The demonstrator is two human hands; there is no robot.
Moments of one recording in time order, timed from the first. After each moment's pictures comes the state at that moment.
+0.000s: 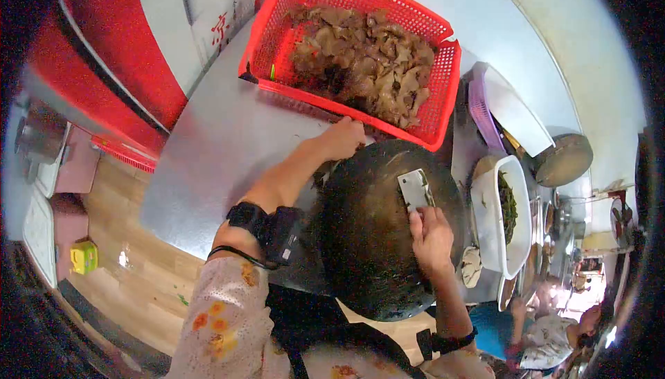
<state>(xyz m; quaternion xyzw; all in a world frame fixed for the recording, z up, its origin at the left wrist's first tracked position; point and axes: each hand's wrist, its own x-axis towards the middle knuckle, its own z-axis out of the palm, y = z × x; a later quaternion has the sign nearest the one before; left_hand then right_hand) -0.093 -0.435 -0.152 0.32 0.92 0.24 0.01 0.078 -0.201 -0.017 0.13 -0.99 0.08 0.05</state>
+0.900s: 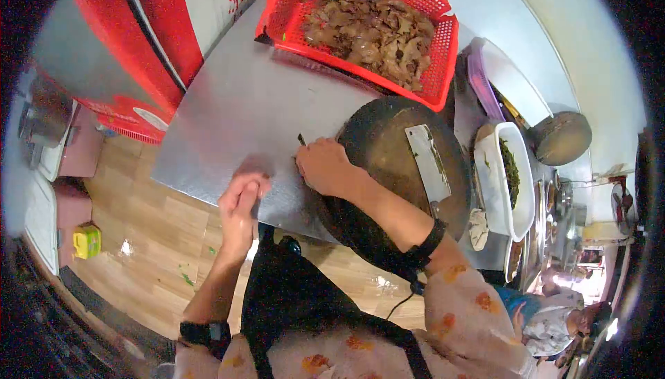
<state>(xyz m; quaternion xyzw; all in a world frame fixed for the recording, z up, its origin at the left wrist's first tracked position) 0.233 -0.529 -0.107 -0.16 0.57 0.79 -0.14 0.079 -0.384 -0.081 0.43 -0.89 -0.02 -0.10</state>
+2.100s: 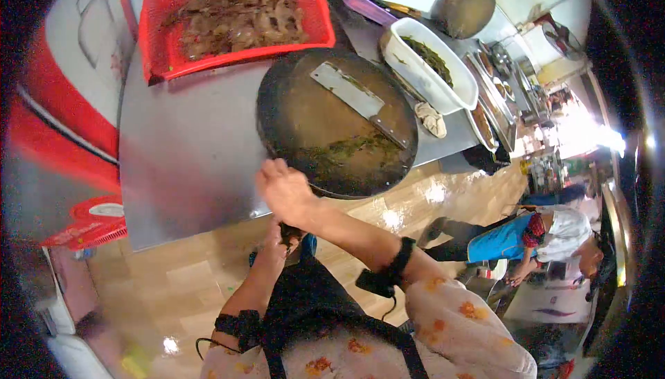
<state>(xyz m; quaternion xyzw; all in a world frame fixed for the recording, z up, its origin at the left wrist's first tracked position) 0.275 -0.448 -0.210 -0.32 0.22 0.81 0.44 0.218 -0.376 -0.089 0.21 -0.97 0.06 0.11</state>
